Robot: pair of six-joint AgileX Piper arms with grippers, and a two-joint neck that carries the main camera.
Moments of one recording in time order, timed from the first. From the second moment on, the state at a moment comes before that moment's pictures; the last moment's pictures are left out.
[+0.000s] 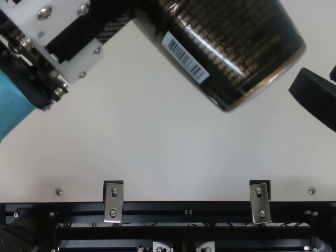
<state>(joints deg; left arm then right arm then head) -24.5 63.1 -69.5 -50.8 28.1 -39.4 -10.5 52.1 -61.4 52.4 70.0 -9.8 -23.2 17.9</state>
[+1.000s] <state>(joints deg) -27.2 63.3 -67.6 -45.0 16.4 -41.4 -10.5 52.1 -61.4 52.4 70.0 -9.8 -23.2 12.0</state>
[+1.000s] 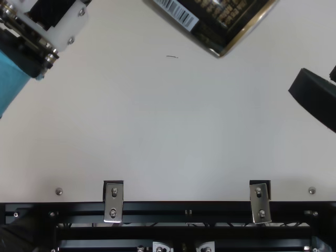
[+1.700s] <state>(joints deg) -27.2 63.3 -67.6 -45.0 16.4 -41.4 -10.5 52.1 -61.4 52.4 70.0 -9.8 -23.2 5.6</state>
